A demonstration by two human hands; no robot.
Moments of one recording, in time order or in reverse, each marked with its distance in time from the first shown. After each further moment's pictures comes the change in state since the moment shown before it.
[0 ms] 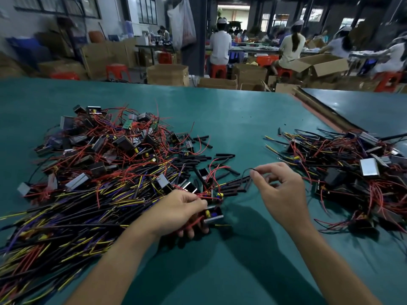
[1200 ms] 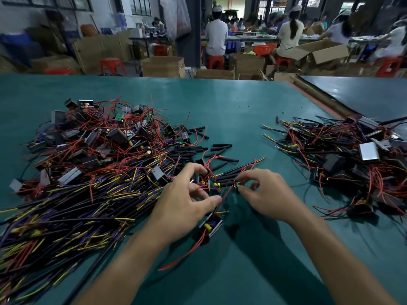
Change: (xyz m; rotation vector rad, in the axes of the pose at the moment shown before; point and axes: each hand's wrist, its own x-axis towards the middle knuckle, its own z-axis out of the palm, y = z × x) left_hand -0.009 0.001 0.023 0.123 0.289 0.317; right_hand -0.005 0.003 -0.001 -0.437 -0.553 0.079
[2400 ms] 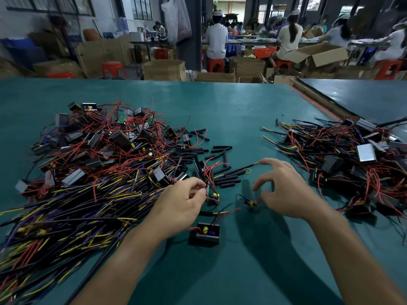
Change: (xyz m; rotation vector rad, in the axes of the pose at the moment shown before) left_hand 0.008 -0.008 -0.003 0.296 -0.012 -0.093; right_hand -0.008 0.010 -0.033 -0.219 -0.073 0.036
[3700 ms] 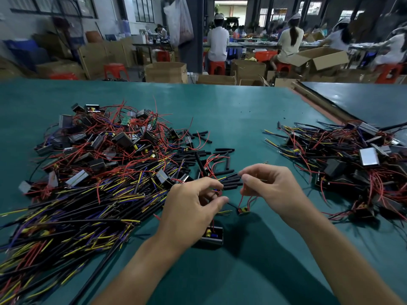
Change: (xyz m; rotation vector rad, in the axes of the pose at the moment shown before) left_hand -0.013 0.015 0.014 -0.187 0.283 0.320; right_hand 0.003 -0.028 0.018 1.071 0.153 -0.064
